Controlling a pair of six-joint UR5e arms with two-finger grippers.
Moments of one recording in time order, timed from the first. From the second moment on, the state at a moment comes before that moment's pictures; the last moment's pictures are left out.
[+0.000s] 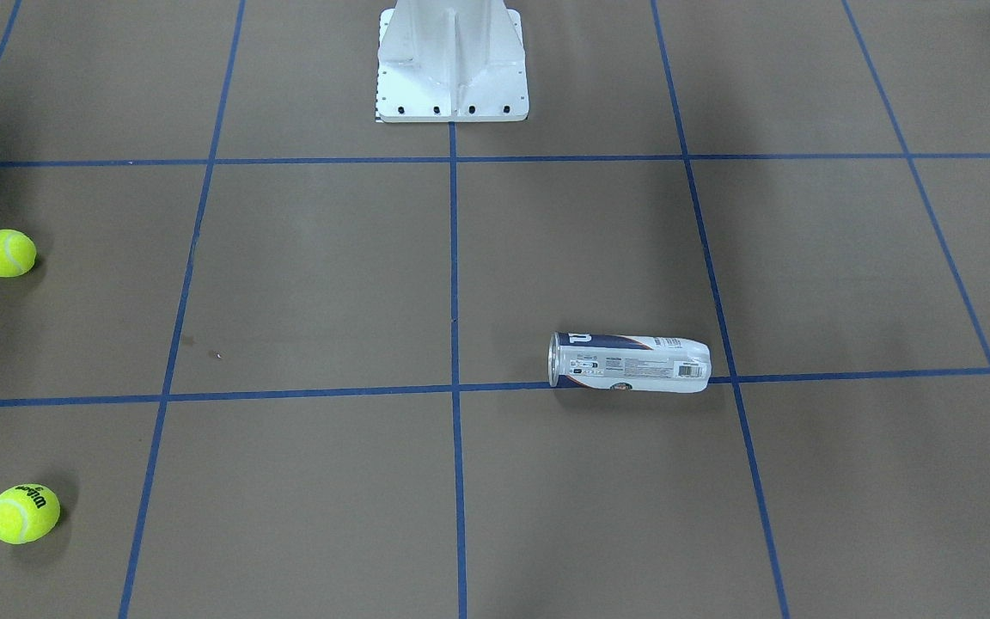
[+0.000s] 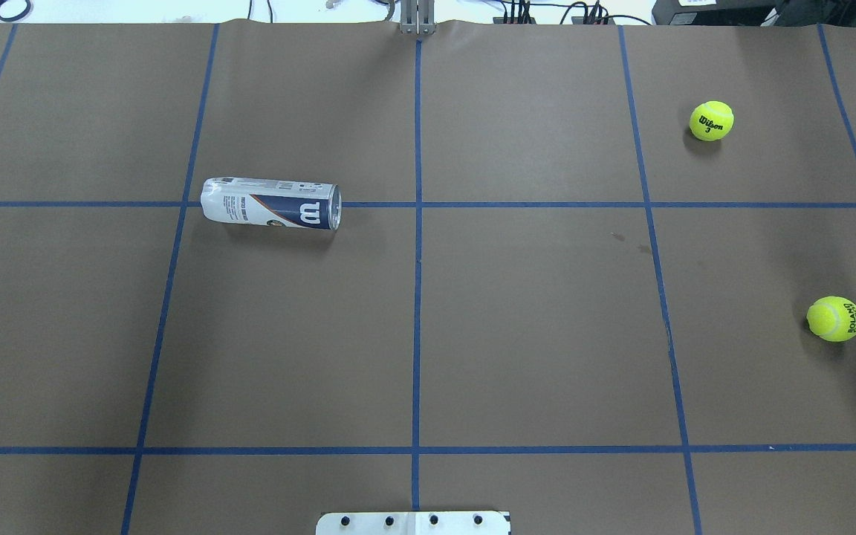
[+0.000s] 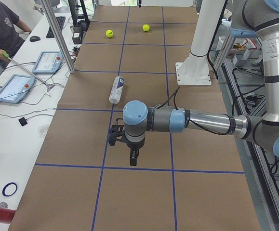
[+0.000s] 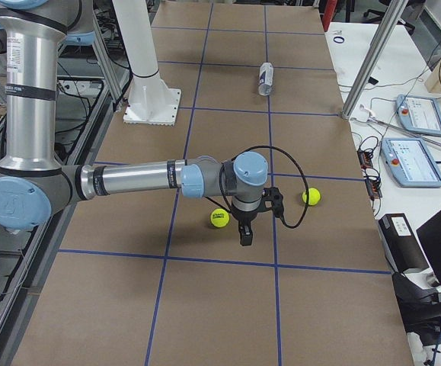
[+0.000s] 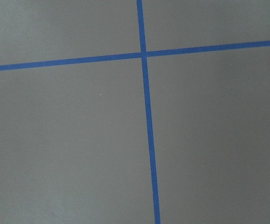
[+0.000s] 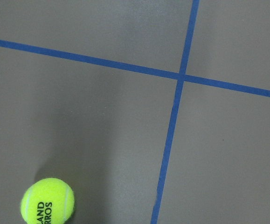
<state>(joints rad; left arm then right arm) -1.59 -1.38 -1.89 -1.47 -2.33 0.07 1.46 -1.67 1.79 -1.60 2.31 -0.03</state>
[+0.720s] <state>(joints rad) -1.58 -1.36 -1.88 -1.55 -2.33 0.08 1.46 -1.67 1.80 -1.60 2.31 -0.03</state>
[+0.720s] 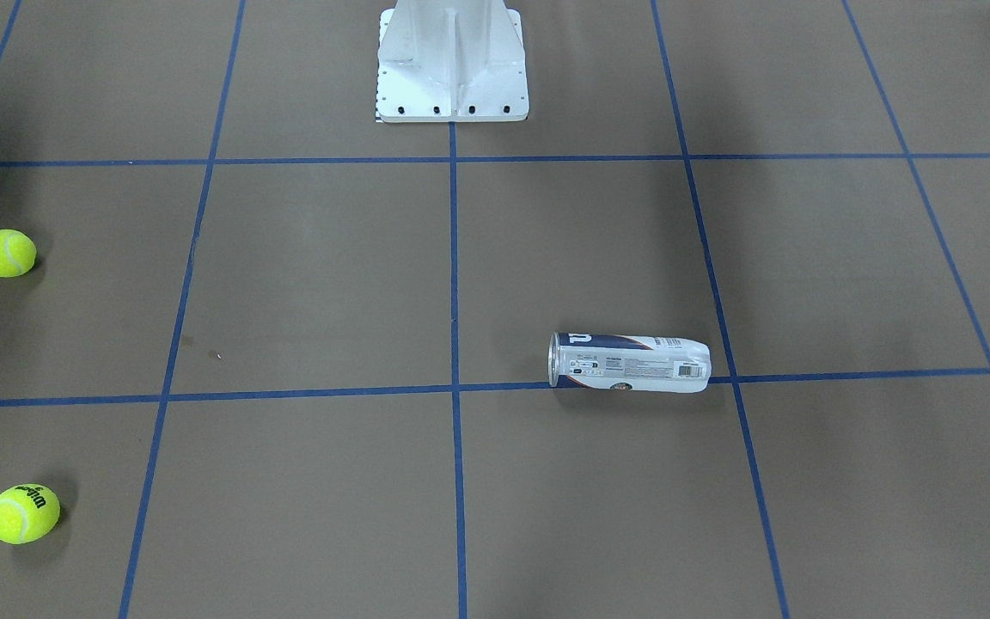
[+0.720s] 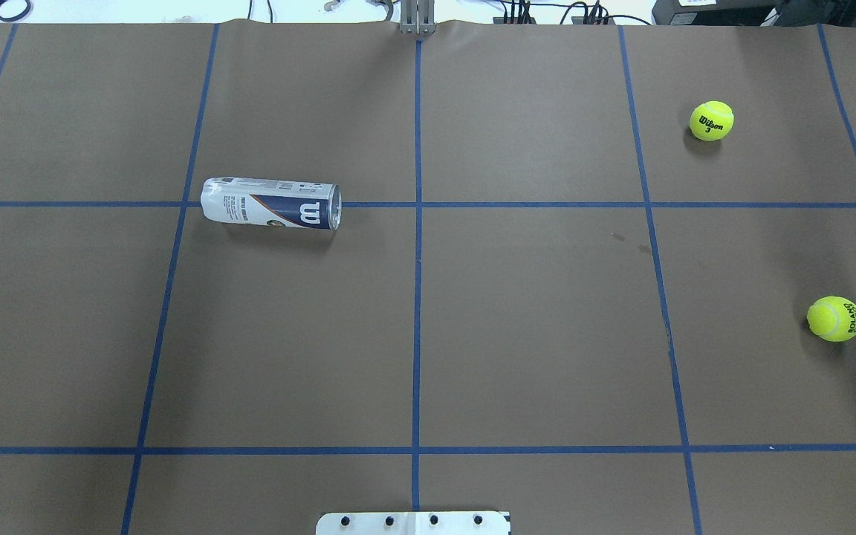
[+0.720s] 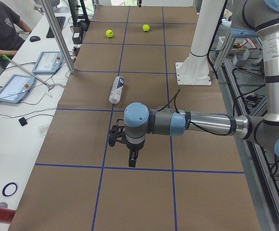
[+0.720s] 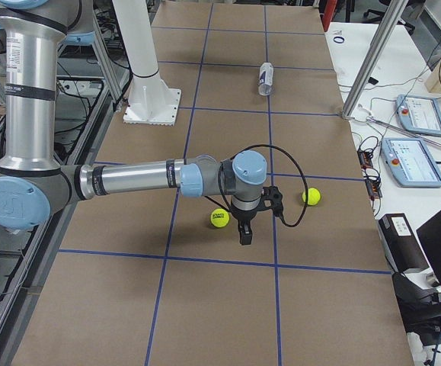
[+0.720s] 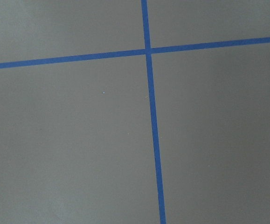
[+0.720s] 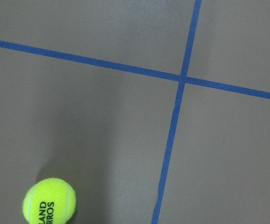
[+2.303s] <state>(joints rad) -1.34 -1.53 -1.83 -1.87 -2.57 0.04 1.46 -1.68 1.78 -1.60 2.32 -0.03</state>
